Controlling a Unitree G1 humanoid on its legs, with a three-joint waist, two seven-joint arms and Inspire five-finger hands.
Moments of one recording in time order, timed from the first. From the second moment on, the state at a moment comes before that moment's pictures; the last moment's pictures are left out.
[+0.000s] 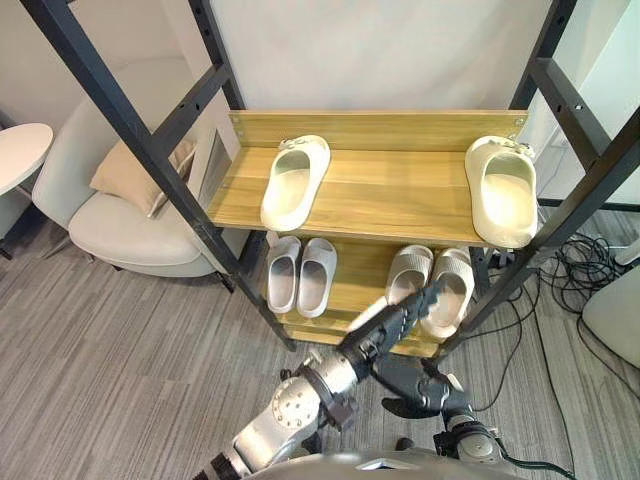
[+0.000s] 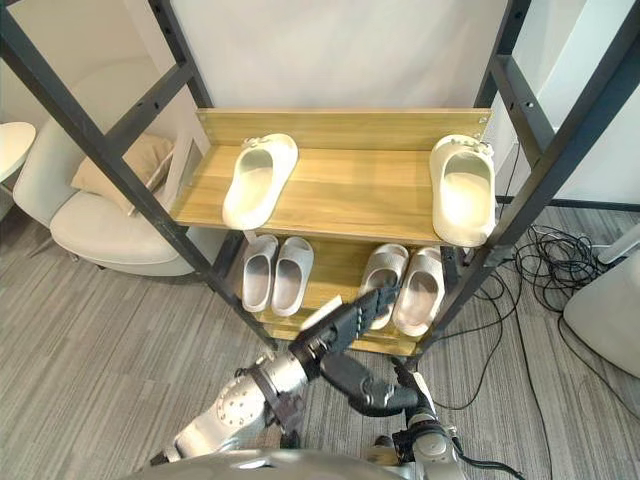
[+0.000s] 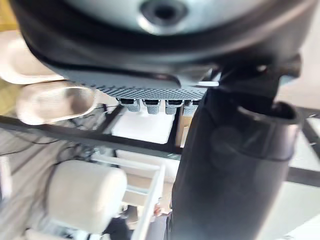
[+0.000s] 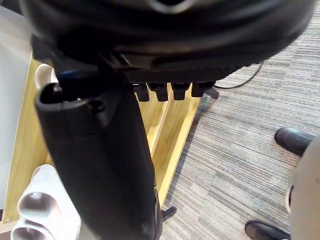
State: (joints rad) left arm 0.06 0.27 -0.70 -0.22 -0.35 -0.14 -0.10; right arm 0.19 -0.17 0.10 0.72 -0.10 -0.07 -0.05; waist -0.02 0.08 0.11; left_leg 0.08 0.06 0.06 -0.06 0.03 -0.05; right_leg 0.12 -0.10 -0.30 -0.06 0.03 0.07
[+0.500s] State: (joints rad) left arm -0.07 0.22 -0.44 -0.48 -0.24 -0.26 0.15; right arm 0.21 -0.17 0.12 0.73 -0.10 -0.07 -0.04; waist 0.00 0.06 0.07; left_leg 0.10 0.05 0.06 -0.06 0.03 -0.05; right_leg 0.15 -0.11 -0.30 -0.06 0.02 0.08
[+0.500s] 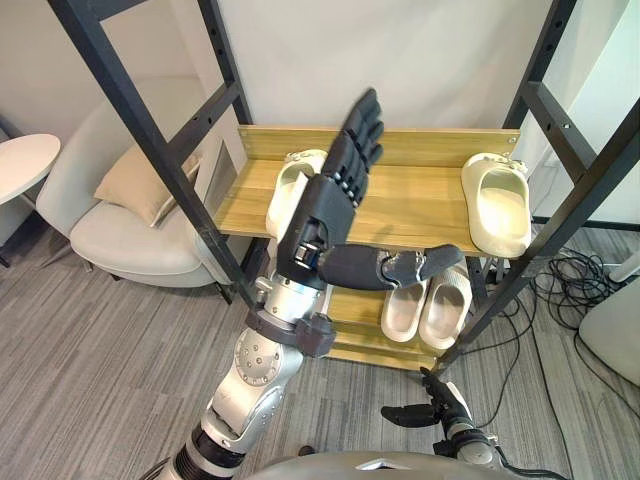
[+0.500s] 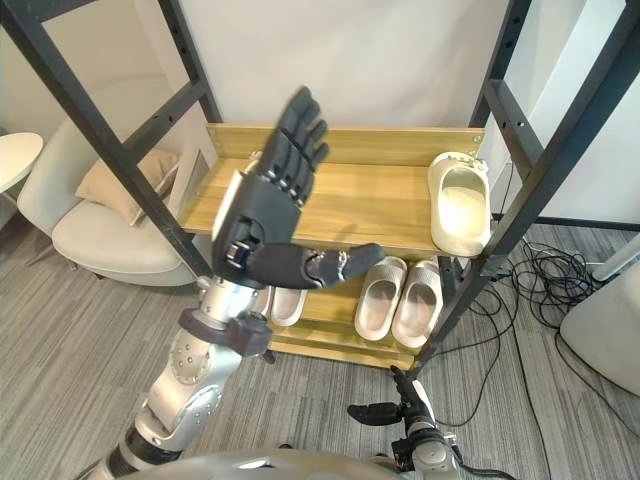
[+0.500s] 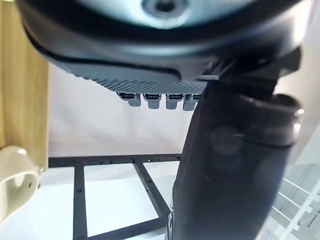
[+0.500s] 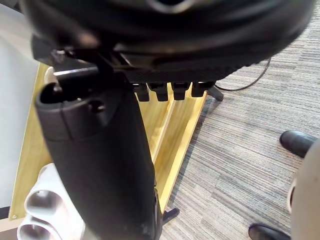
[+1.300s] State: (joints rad) left arm -0.43 0.57 -0.22 -0.04 0.41 -0.19 0.31; right arm 0.21 -0.18 0.15 0.73 -0.12 -0.08 -0.02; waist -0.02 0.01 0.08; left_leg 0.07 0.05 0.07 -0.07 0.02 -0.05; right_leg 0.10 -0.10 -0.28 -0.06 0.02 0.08
